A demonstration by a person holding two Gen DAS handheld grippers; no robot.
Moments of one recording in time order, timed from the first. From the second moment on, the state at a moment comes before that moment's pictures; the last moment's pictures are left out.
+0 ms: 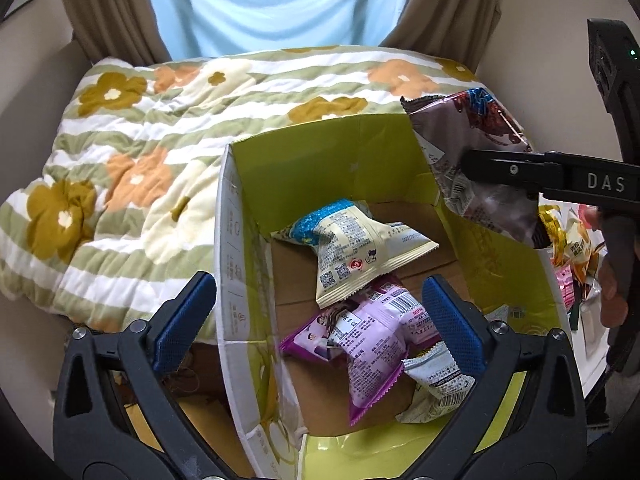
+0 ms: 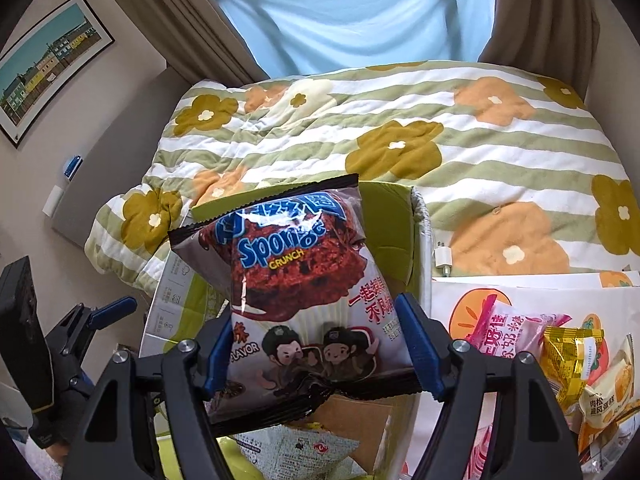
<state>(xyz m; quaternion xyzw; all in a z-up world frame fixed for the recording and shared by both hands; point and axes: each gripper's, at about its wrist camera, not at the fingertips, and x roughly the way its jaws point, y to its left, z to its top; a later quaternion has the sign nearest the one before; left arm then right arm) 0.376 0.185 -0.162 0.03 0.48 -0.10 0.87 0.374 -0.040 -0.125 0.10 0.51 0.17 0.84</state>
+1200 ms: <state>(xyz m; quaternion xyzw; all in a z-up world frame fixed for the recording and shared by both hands) 0.291 0.169 -0.110 -0.02 0.43 -0.08 0.90 0.274 -0.077 -0.065 0.08 0.45 0.16 0.88</state>
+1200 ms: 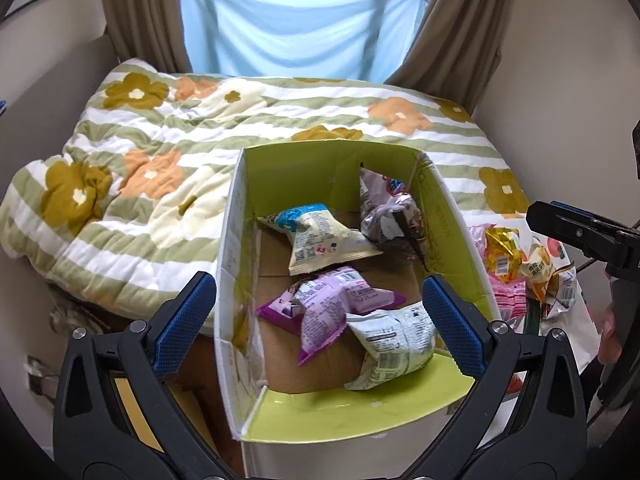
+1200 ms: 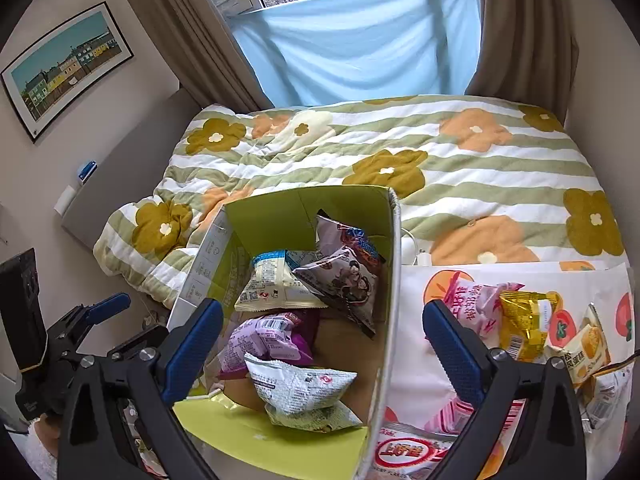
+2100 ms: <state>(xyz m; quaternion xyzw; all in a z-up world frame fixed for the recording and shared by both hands) 0.149 -0.030 -0.142 -0.07 0.44 -0.04 0.89 0.121 -0.317 -0.075 0.07 0.42 0.12 0.90</state>
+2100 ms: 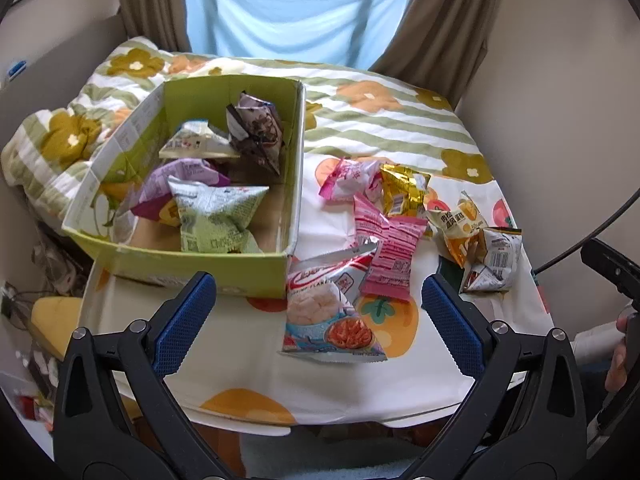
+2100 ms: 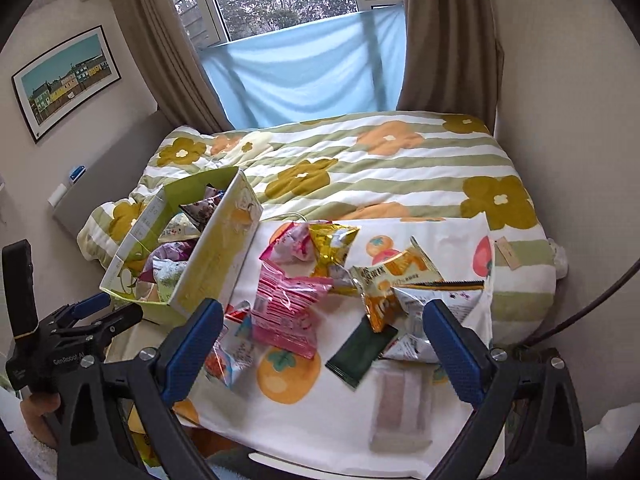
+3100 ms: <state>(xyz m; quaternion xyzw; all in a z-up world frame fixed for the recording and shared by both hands) 0.194 -0.067 -0.273 -0.04 0.54 -0.06 0.84 0.092 -0.351 -0.231 0.07 0.53 0.03 0.85</state>
